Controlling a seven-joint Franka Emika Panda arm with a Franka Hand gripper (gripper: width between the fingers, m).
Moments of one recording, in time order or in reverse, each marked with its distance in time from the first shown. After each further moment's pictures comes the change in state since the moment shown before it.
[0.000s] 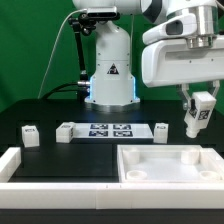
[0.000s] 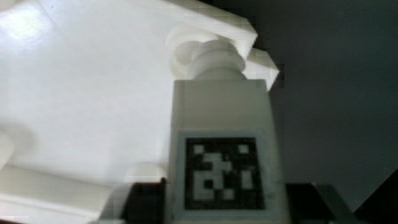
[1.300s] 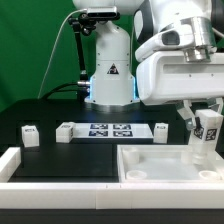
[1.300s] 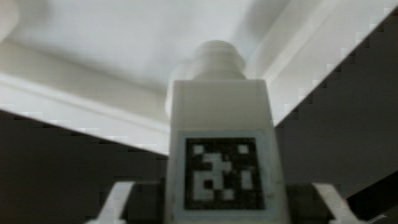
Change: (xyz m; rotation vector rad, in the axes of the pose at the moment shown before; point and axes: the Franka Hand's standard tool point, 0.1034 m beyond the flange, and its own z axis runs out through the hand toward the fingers) arm 0.070 0.042 0.024 -0.046 0.239 -0.104
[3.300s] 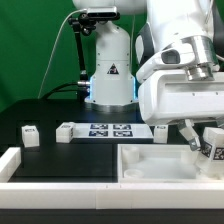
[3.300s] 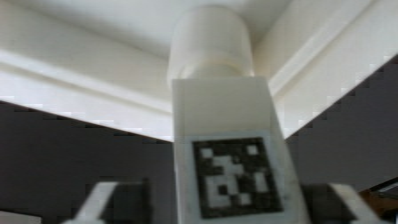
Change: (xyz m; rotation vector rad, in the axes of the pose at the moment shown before) arm 0.007 0.006 0.033 -0.028 0.119 0.021
